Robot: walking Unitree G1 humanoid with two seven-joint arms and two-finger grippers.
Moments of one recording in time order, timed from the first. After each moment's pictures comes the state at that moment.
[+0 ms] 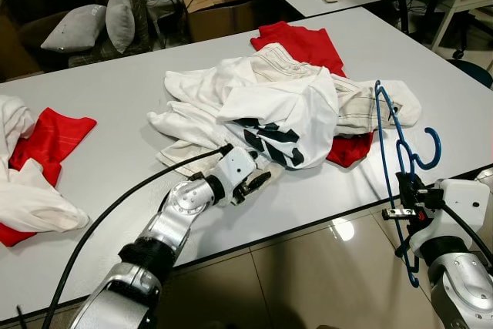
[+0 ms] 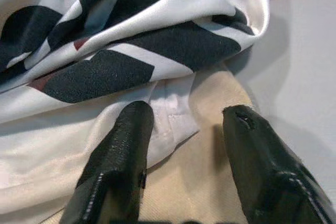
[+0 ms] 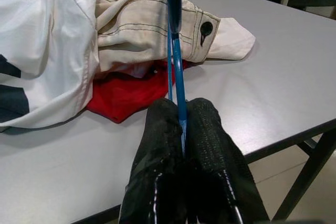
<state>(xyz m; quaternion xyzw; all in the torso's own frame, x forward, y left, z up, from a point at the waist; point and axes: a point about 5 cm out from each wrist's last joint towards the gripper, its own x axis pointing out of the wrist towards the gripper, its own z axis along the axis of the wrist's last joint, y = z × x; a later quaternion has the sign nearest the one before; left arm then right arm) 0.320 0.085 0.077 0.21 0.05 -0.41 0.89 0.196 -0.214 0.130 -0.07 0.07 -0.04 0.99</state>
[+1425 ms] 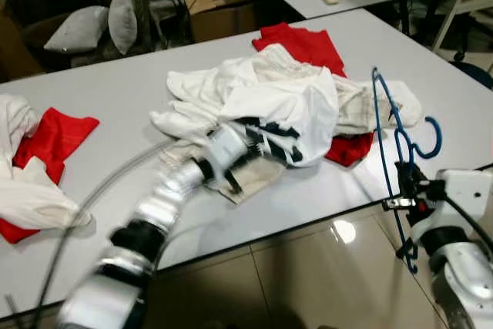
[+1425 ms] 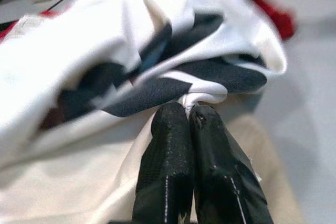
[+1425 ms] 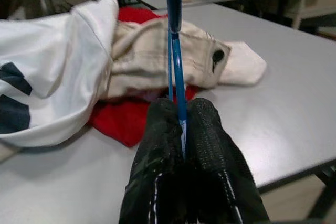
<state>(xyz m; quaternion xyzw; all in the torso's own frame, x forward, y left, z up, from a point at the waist) 0.338 0.111 0.117 0.15 0.02 -0.44 0.88 0.206 -0.216 0.141 -0.07 0.03 -0.01 1.00</state>
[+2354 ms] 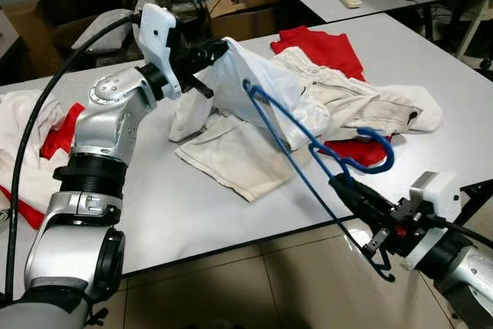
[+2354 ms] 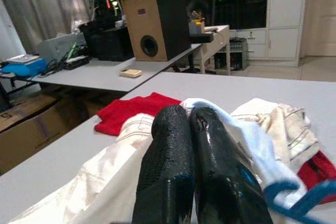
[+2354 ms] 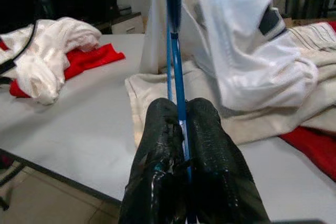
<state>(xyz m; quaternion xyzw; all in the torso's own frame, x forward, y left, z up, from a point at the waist) 0.373 0.153 0.253 0.03 -0.08 -0.38 0.92 0.183 -0.178 0.166 -0.04 0.03 0.33 0.94</state>
